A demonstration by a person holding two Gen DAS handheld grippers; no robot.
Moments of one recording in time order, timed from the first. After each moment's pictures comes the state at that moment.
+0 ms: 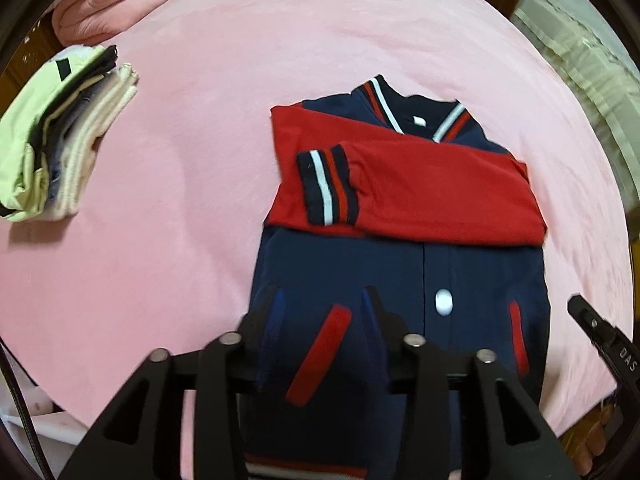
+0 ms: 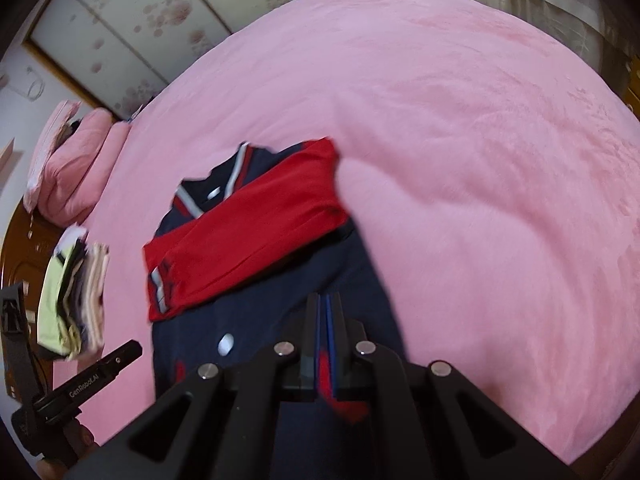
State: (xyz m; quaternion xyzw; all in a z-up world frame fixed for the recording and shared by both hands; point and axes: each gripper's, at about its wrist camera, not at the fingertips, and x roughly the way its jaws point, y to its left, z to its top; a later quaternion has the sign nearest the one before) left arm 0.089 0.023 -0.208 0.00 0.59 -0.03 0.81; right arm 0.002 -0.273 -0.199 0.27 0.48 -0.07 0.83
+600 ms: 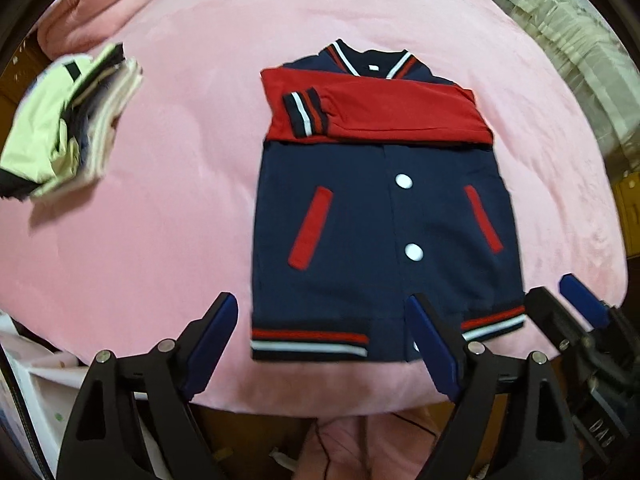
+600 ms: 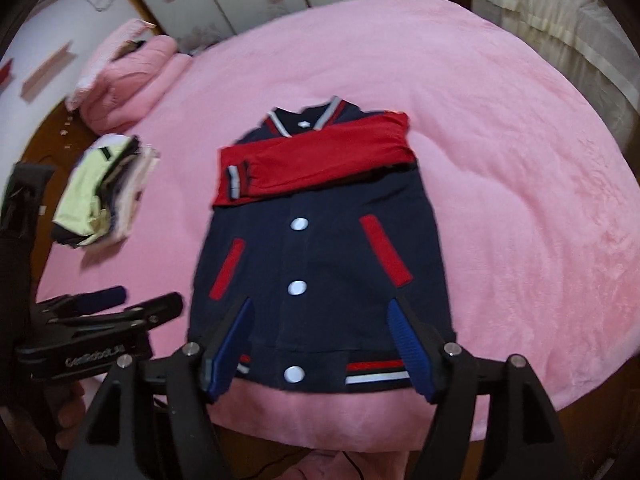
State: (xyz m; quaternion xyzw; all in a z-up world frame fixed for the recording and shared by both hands) left arm -0.015 0.025 -0.159 0.03 0.62 -0.06 0.78; right arm -0.089 -0.194 -0.141 0.17 0.50 0.02 0.85
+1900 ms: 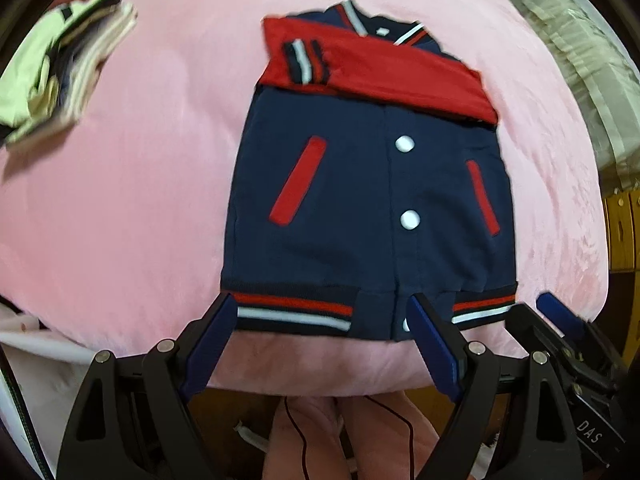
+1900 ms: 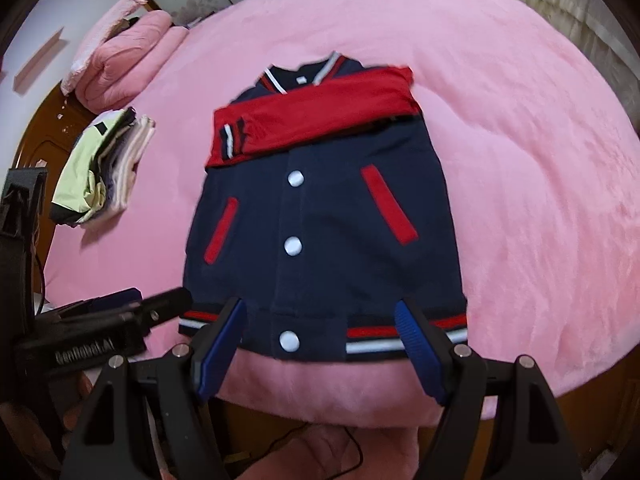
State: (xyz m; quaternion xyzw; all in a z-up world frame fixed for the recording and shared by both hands) left arm -0.020 0.041 -0.199 -0.03 0.67 -0.06 0.74; right arm -0.089 -0.194 -0.172 0.18 0.57 0.03 0.80
